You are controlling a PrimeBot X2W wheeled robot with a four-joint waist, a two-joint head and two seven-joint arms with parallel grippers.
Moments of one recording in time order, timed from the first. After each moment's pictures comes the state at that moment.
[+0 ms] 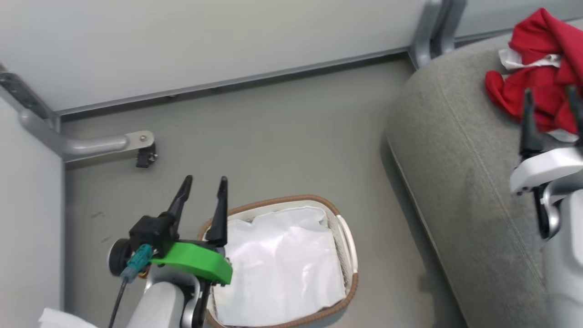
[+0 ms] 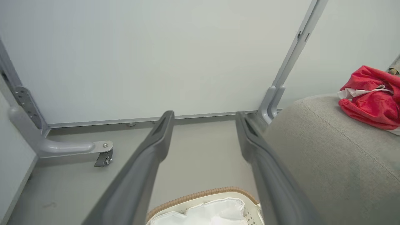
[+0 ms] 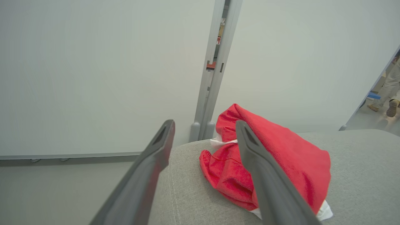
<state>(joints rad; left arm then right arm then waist) -0.24 0.05 -0.27 0.34 -0.32 -0.10 -0.26 -0.52 -0.18 -0.25 0.47 -0.04 0.13 -0.26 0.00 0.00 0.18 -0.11</state>
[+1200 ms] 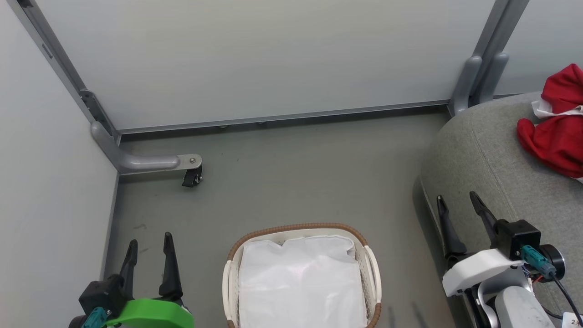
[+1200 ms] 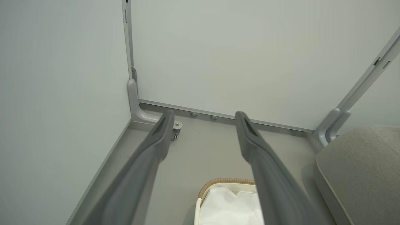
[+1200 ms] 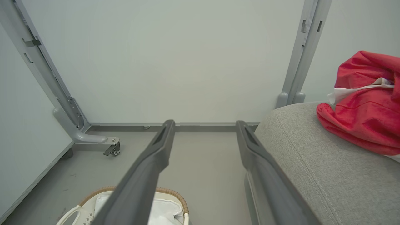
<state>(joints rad) 0.01 0.05 -0.06 0.26 -0.34 -0.06 -0.26 -0.15 -0.05 -0.03 0.33 0.11 0.13 -0.26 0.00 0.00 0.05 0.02</state>
